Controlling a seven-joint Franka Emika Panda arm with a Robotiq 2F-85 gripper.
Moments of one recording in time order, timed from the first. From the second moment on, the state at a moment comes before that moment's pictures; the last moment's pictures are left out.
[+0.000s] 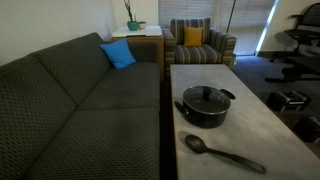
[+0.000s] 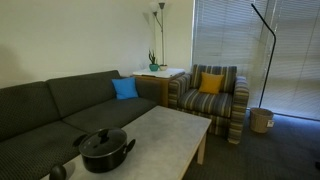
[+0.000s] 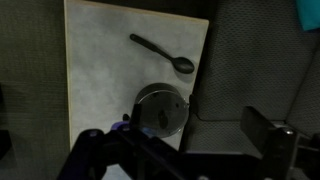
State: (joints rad) arm 0.11 -0.35 0.10 -2.45 0.18 2.22 0.16
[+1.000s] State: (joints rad) arm 0.09 0.05 0.09 -2.10 0.07 2.22 0.26
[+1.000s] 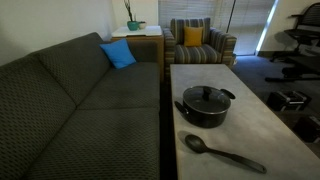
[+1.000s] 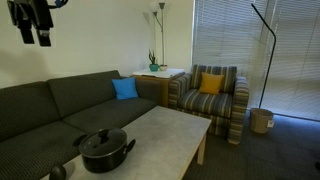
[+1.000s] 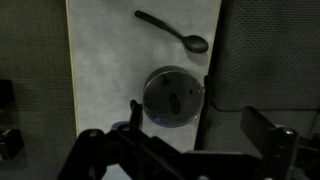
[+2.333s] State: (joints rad) arm 0.08 0.75 0.07 -1.41 0.06 2.03 0.04
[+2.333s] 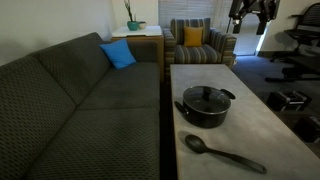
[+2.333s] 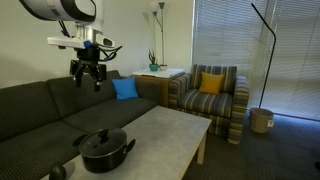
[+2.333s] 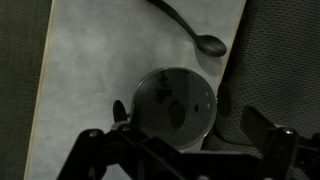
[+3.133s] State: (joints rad) arm 0.14 0.86 0.04 -1.38 -0.02 2.43 0.10
